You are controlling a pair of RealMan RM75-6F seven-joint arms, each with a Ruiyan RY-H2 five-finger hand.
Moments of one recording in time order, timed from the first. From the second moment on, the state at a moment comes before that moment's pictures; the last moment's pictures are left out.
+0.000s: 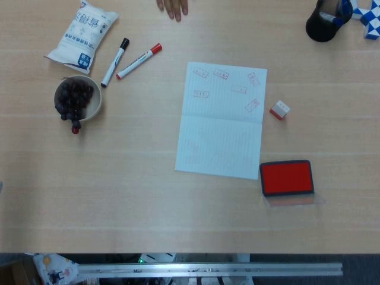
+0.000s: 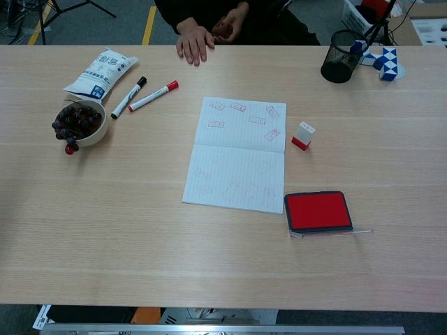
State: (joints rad) left arm 0.05 -1.06 0.01 -1.82 1.56 1.60 0.13; right arm 0.05 -0.91 0.05 -1.85 -1.45 1.47 -0.21
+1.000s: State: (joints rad) left arm 0.04 -1.06 0.01 -1.79 1.57 1.59 0.10; right arm 0.27 -0.99 0.09 -1.95 -1.33 1.17 -0.50
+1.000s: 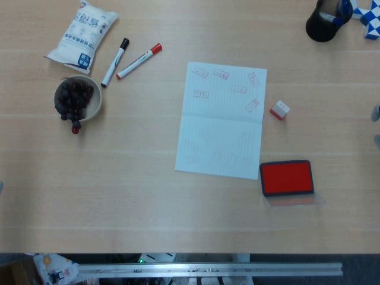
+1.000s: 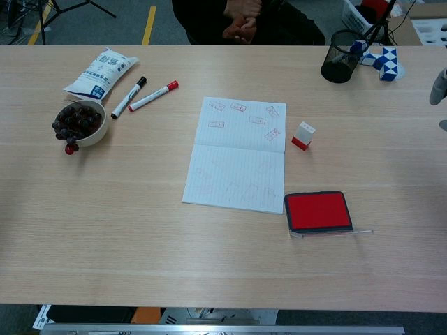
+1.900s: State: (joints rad) left arm 0.03 -1.06 0.01 -1.78 1.55 1.56 0.07; right arm 0.61 -1.42 0.16 -1.68 -0.86 1.07 -0.90
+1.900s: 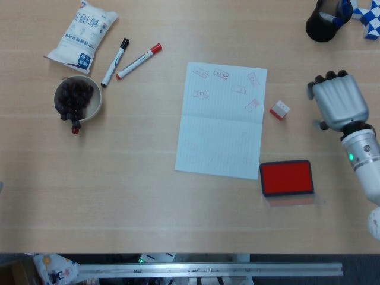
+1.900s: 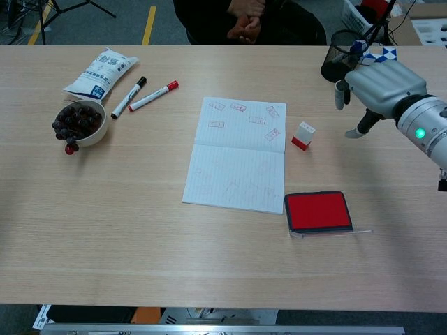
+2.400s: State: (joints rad) left arm 0.02 -1.06 0.01 -1.76 1.52 1.54 0.06; right arm 0.74 -1.57 0.16 -1.53 -0.71 1.05 -0.97
